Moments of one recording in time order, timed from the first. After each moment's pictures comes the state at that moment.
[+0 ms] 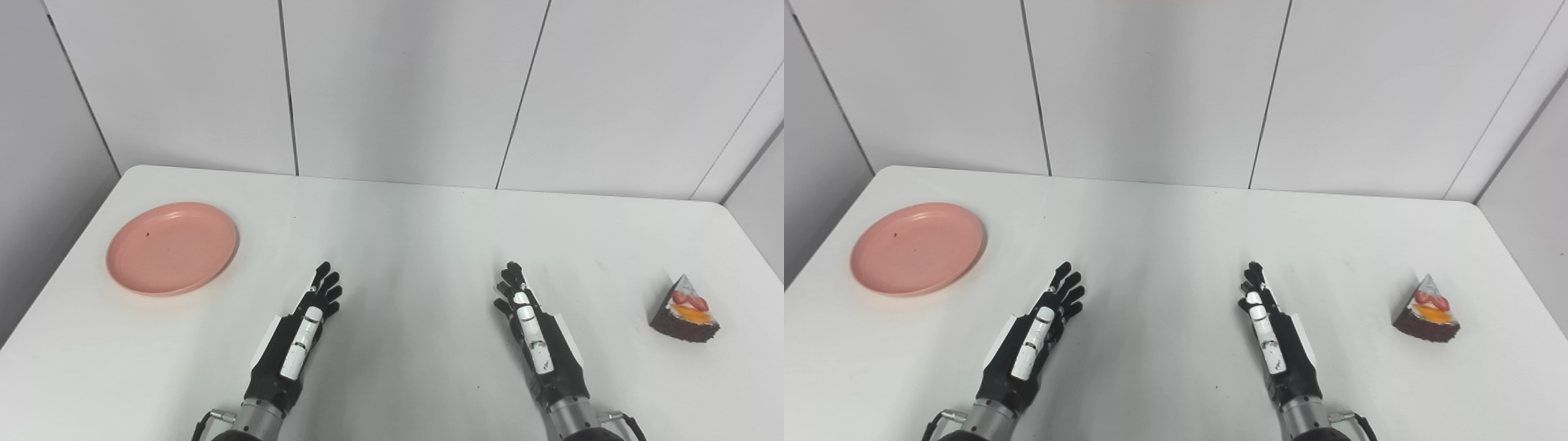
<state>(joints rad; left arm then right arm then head) -0.05 0.02 -0.09 -0.03 -0.05 -0.04 -0.14 -0.15 -0.08 0.07 0.01 0.04 0.02 0.11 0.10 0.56</state>
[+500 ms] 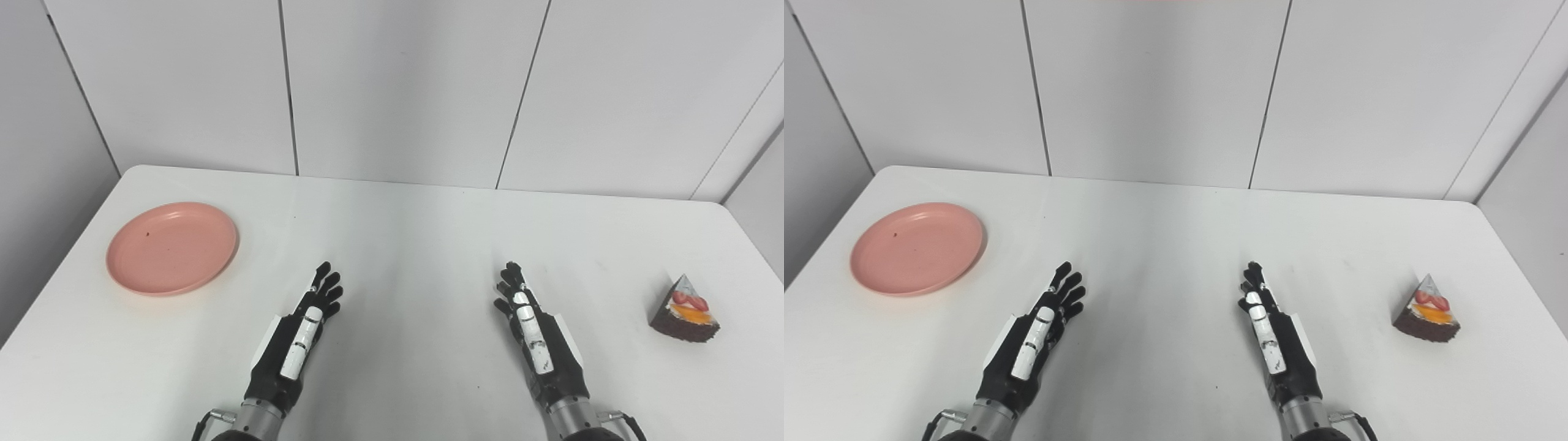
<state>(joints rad) -0.05 0.02 -0.09 -0.03 -0.05 -0.04 -0.14 -0.15 -0.08 0.07 0.01 0.04 0.02 0.11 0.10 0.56</state>
